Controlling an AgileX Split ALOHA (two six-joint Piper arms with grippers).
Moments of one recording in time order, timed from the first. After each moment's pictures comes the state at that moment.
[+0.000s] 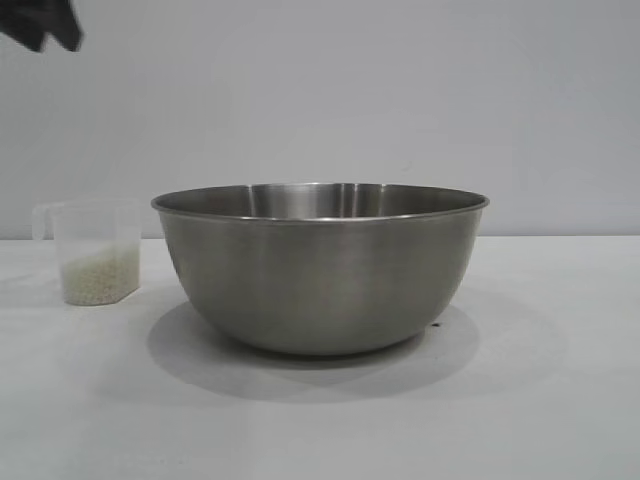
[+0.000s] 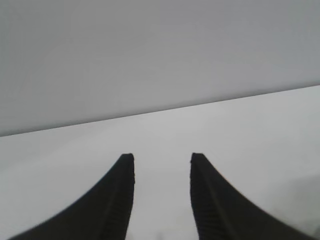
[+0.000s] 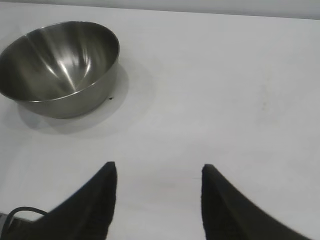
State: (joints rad) left arm -0.22 1.36 -0.45 -0.38 -0.50 0.40; right arm 0.41 -0.02 -0.49 -0.06 1.15 0.14
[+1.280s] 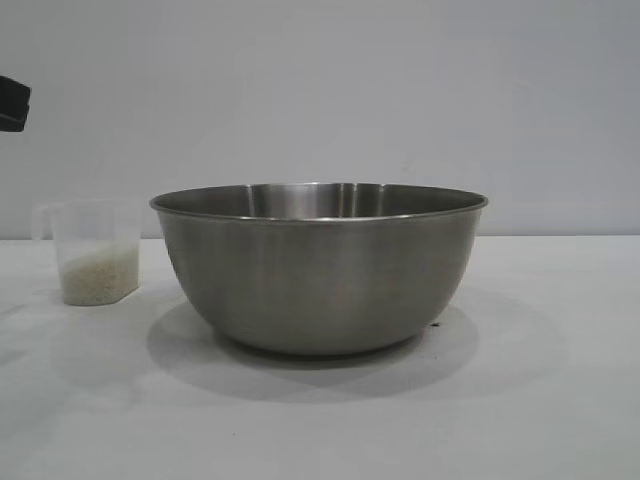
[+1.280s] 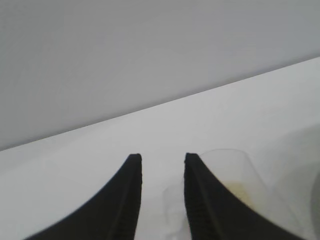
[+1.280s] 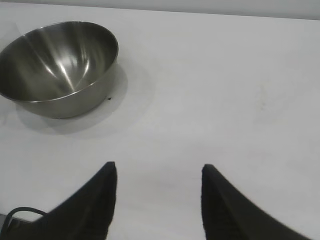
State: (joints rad) left arm -0.23 1.71 -0.33 -0.09 -1.08 0.07; right arm 0.41 -0.02 -0.49 -0.06 1.15 0.14
